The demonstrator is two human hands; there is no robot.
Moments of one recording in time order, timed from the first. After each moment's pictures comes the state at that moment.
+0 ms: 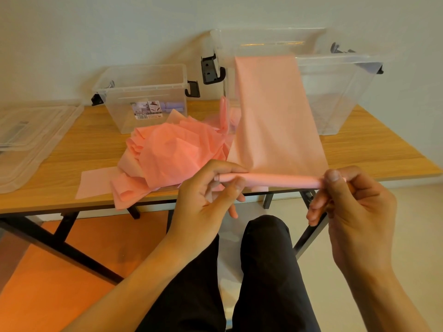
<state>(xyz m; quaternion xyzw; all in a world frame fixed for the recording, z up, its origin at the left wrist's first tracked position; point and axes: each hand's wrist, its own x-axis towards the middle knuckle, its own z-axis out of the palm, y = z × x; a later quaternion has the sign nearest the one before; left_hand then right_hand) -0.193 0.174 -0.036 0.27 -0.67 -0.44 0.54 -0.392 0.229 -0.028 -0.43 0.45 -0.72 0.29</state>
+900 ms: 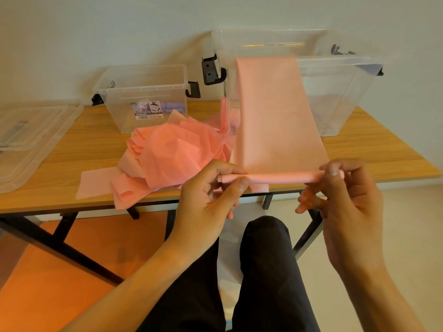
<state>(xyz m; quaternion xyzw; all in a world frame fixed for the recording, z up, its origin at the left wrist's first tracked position) -0.198 0.178 -0.030 0.32 -0.66 -0.43 0.53 -0.385 0.222 -0.024 -0.44 0.45 -0.71 0.31</state>
